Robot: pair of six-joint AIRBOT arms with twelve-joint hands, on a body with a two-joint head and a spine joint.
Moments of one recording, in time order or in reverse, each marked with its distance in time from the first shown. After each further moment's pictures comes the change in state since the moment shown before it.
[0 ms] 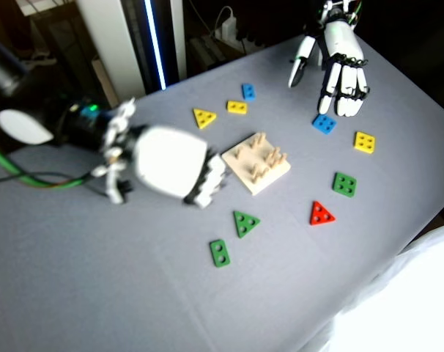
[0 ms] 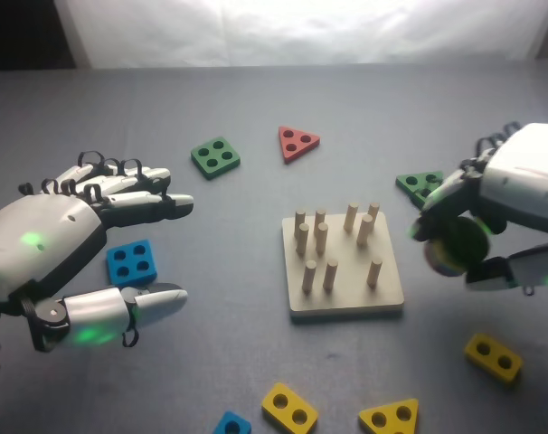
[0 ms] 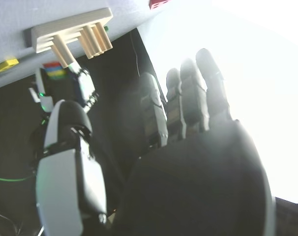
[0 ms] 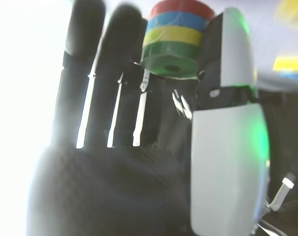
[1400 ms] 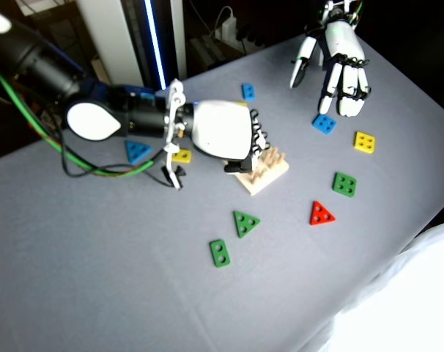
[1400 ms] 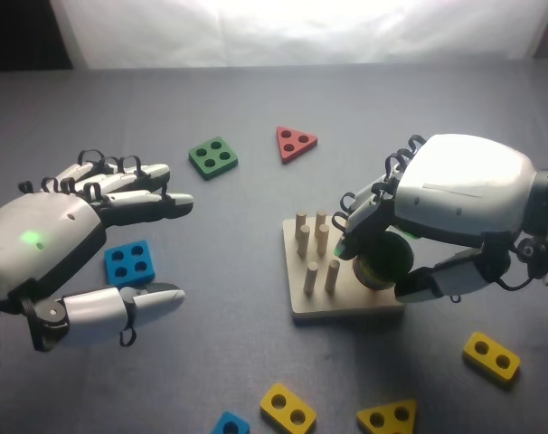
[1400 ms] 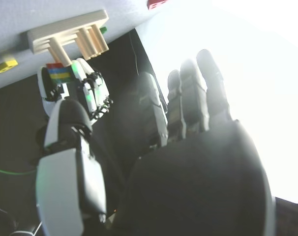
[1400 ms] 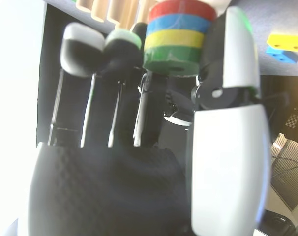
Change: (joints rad) left arm 0.000 -0.001 0.008 0.008 0.000 -0.007; right arm 0.106 -0.138 0.063 -0.182 -0.055 0.053
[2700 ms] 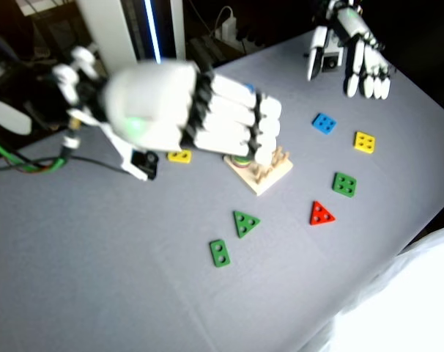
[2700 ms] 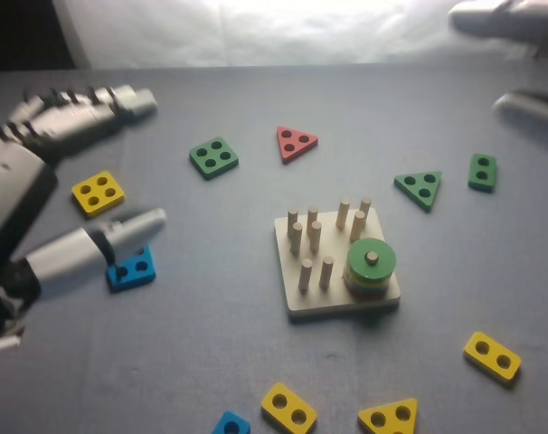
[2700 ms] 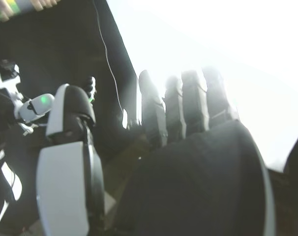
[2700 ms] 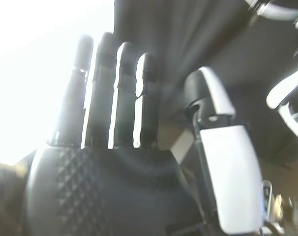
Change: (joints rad) left arm 0.010 -0.019 -0.012 -0.077 -0.404 -0.118; right arm -0.218 0.245 -0.163 0.535 0.800 -0.006
